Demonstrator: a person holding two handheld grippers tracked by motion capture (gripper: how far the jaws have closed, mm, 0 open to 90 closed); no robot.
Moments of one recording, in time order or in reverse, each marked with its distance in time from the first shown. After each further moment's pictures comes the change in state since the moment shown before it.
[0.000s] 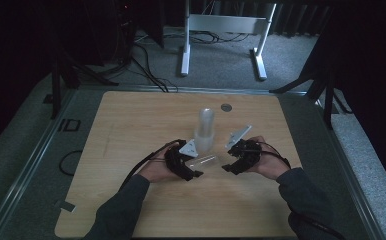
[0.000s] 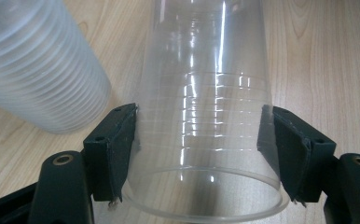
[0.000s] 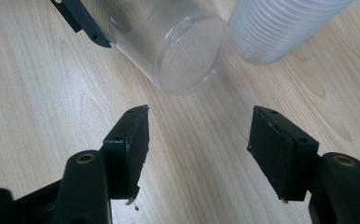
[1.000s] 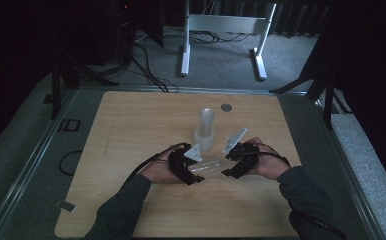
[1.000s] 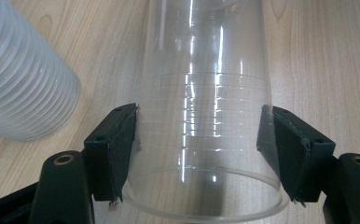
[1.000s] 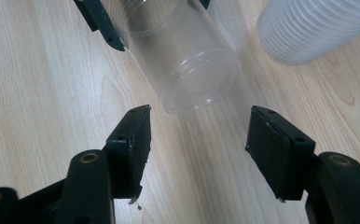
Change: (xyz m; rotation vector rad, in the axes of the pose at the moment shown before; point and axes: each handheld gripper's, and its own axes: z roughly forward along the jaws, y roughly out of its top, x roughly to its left) left arm -0.008 0.006 0.008 0.057 -0.053 0.055; right arm 0.006 0.002 0.002 0.050 0.065 -0.086
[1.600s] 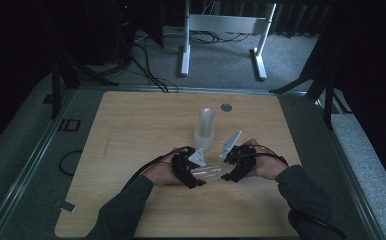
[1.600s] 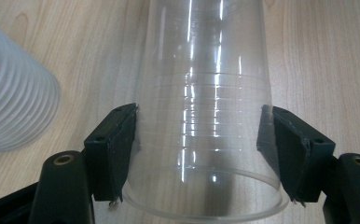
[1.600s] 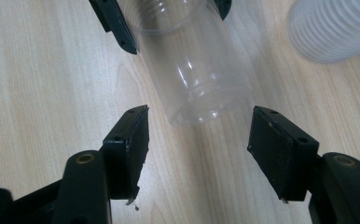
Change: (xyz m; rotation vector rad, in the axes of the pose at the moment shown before) left arm -0.008 0.003 0.010 0.037 -0.013 0.048; right arm 0.004 0.003 0.009 0.049 0.060 -0.053
